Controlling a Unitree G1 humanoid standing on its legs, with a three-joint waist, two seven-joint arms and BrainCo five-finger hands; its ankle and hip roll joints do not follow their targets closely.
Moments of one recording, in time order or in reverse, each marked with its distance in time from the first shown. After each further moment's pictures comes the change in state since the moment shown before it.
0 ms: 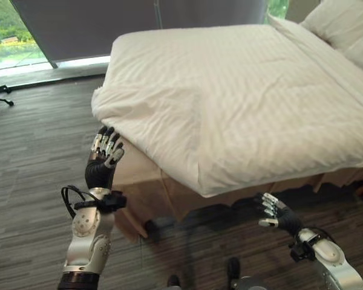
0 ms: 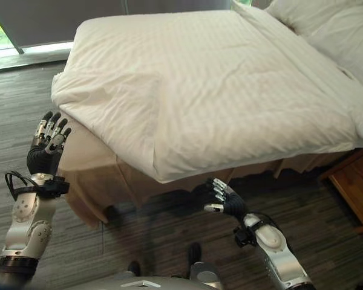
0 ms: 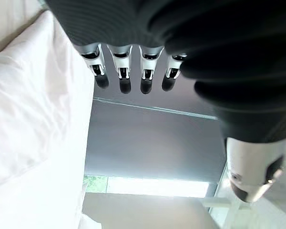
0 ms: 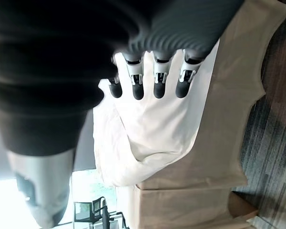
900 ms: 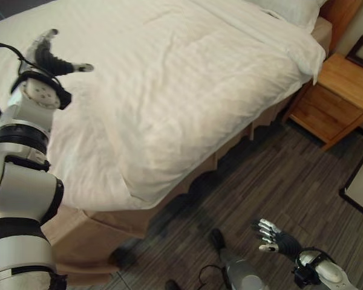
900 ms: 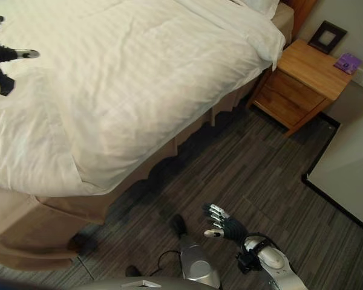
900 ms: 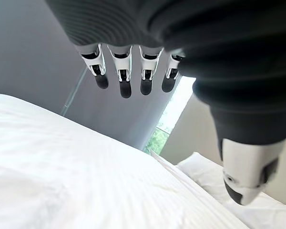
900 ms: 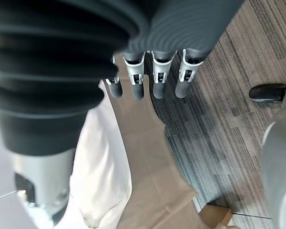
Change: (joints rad) left arm -1.333 0.414 -0.705 1.271 0.574 0.148 0.142; right arm 0.101 -0.100 0.079 0.028 0.052 0.019 0.085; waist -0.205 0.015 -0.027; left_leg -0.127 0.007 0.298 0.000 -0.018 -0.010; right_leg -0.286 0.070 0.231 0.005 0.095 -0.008
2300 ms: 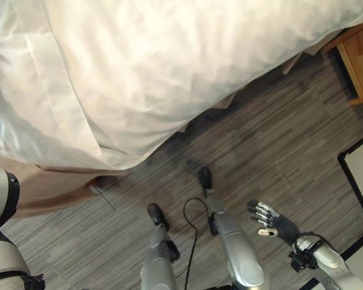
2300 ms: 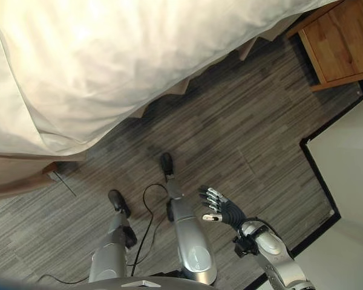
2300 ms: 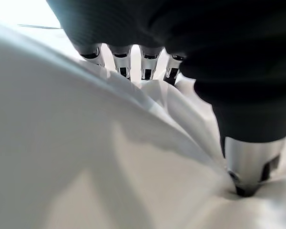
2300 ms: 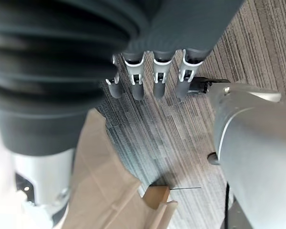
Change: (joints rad) left arm -0.082 0.159 -0.061 0.124 0.100 0.070 0.014; right arm -0.070 -0.019 0.044 -0.031 0.108 -0.048 -0.032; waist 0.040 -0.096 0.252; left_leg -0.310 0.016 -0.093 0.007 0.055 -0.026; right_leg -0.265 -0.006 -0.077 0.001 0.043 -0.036
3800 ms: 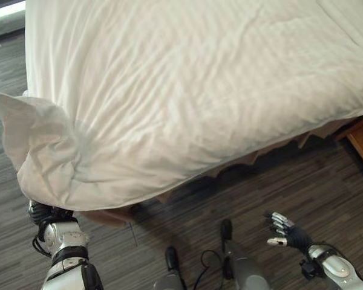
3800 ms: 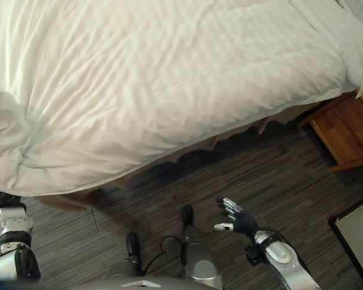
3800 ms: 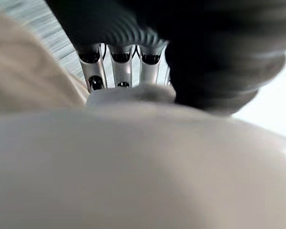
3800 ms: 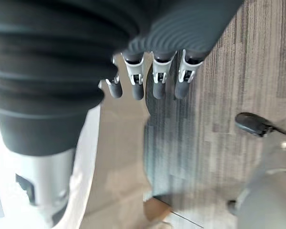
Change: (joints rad) left arm 1.069 -0.662 1.295 -0.323 -1.240 -0.307 -0.129; right arm 0.032 -0.028 0.017 0.159 -0.200 -0.056 -0.111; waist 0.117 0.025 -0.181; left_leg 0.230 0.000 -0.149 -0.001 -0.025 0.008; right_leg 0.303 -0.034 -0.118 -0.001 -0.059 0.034
